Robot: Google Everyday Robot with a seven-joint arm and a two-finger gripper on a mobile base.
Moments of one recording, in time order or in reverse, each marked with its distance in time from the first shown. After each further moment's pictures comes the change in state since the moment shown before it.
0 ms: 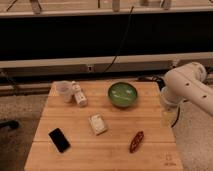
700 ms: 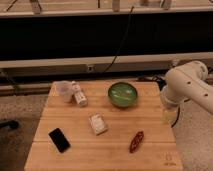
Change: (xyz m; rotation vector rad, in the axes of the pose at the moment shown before) arm 0.015 -0.014 -0.012 0.014 -0.011 0.038
